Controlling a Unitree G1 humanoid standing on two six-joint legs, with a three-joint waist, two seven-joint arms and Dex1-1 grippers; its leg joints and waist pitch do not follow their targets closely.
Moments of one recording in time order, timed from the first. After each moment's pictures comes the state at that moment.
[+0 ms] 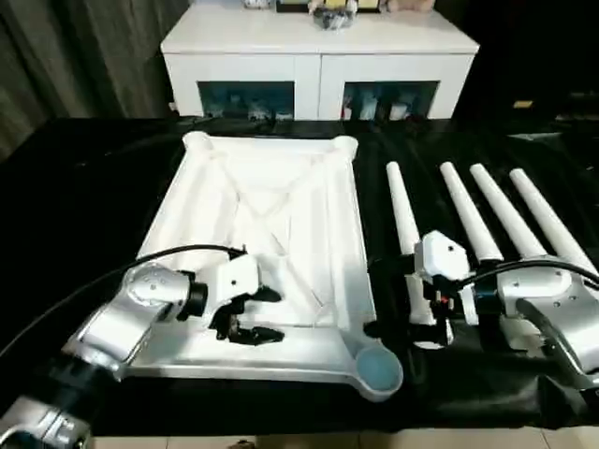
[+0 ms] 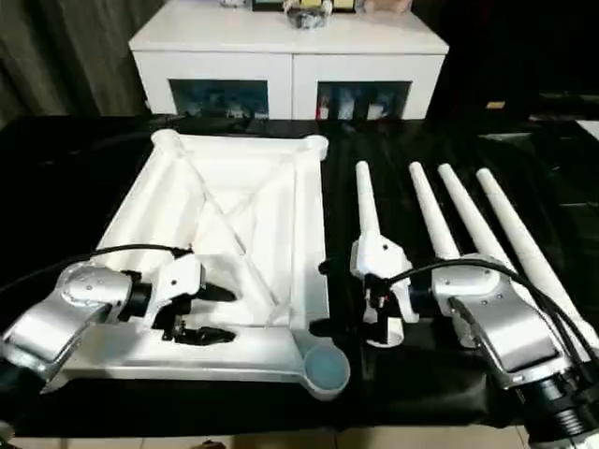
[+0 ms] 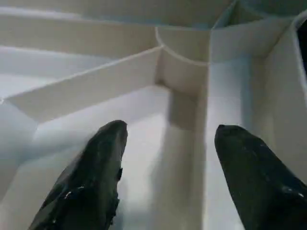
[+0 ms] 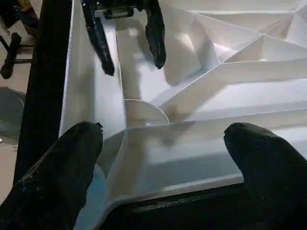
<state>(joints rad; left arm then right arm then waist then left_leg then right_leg) -0.41 0.58 -0.38 0.23 -0.10 0.17 -1.19 -0.31 -0.69 0.23 -0.07 0.26 0.33 1.17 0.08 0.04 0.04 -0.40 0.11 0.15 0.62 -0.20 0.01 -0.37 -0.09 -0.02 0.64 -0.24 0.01</state>
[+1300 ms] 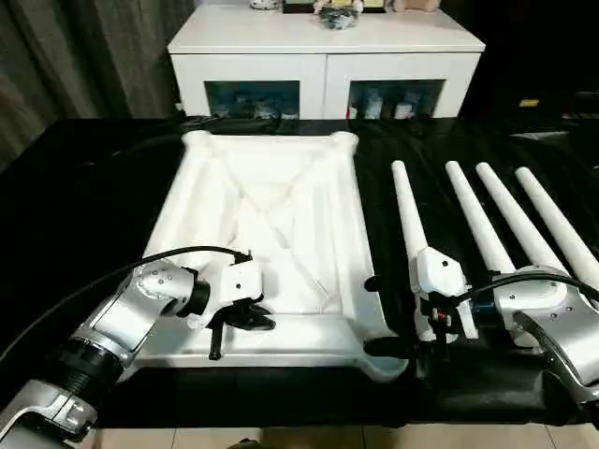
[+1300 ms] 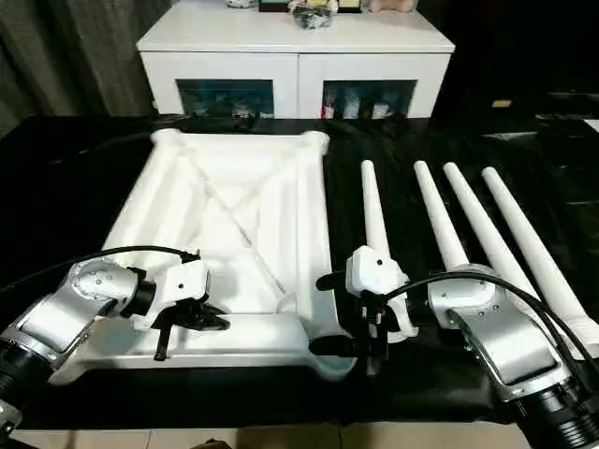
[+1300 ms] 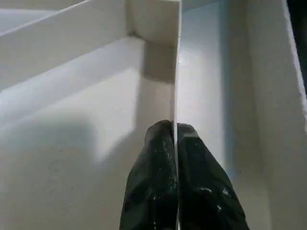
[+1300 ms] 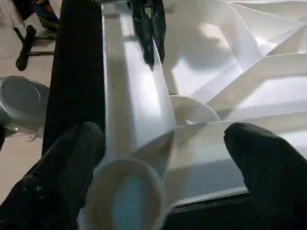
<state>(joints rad) -0.46 0.57 -0.41 0.34 -0.01 0.14 -1.20 -0.27 -0.70 0.26 -0.11 0.24 0.34 1.17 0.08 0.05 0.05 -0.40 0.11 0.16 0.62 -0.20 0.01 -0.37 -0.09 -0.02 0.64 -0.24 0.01</state>
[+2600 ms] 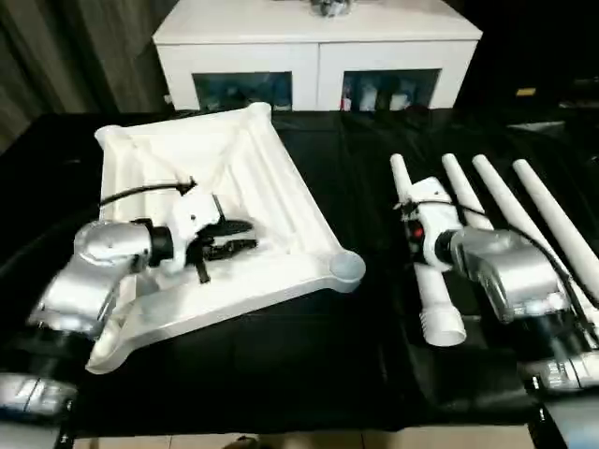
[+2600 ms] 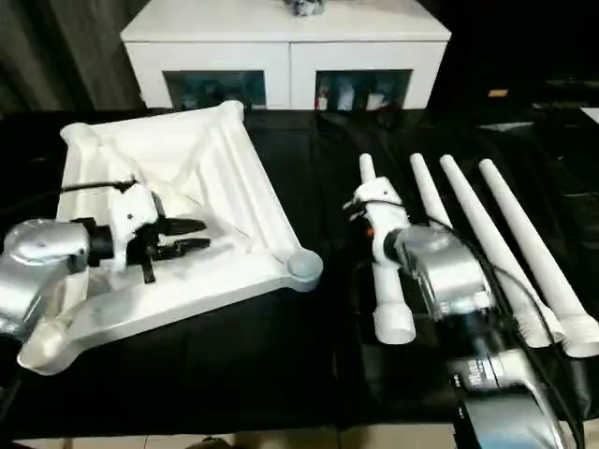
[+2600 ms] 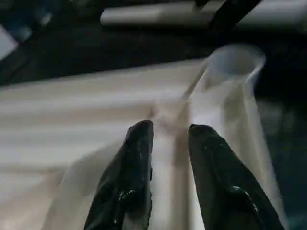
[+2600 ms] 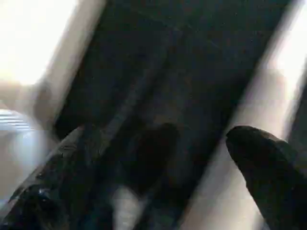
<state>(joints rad) -0.46 0.59 -0.15 0.19 -0.17 0.16 -1.03 -0.65 -0.39 0.12 0.33 0.04 0.86 0.47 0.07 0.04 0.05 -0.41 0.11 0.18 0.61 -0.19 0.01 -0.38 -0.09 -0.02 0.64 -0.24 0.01</state>
